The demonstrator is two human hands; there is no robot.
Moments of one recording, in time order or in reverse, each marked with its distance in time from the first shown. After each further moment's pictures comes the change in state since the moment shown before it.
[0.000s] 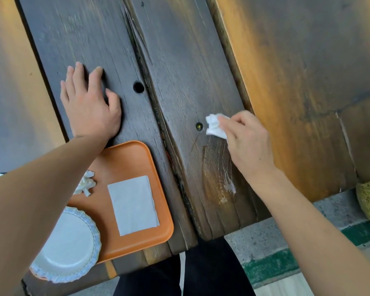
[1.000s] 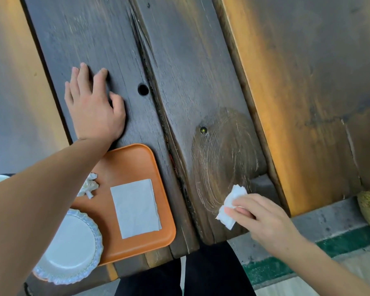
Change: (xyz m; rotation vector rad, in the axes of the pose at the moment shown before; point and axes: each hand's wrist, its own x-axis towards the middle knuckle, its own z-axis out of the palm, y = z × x) left_hand -0.001 -0.001 0.001 0.006 0.014 0.009; right_hand -0.128 0.005 -0.029 0.115 -0.424 -0.181
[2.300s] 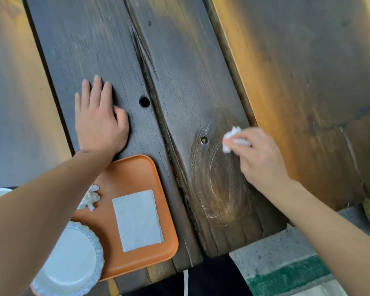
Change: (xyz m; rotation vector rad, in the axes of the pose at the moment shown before) left_hand 0.002 -0.001 0.000 0.024 -0.043 0.097; right_hand 0.119 0.040 -0.029 -0.165 0.432 -0.059
